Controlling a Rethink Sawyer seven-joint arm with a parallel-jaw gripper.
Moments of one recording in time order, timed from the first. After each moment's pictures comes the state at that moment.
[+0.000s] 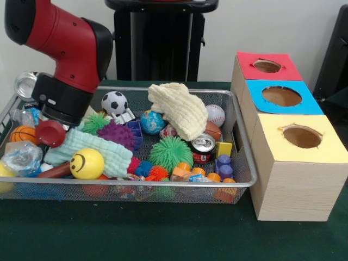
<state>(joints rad) -0.34 -0.20 -0.31 1.30 -0.79 -0.13 0.71</state>
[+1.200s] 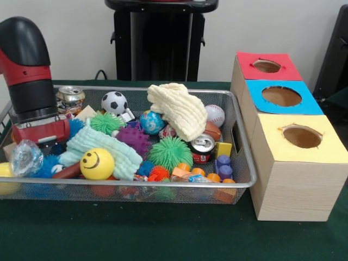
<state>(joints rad) -1.29 -0.16 0.74 1.60 -0.70 0.23 0.64</state>
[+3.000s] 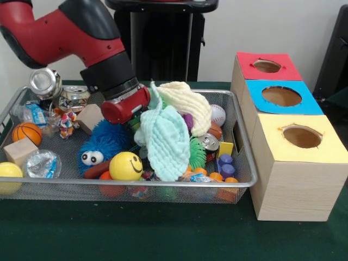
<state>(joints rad) -1.13 -0.29 0.76 1.84 -0.71 0.29 0.63</state>
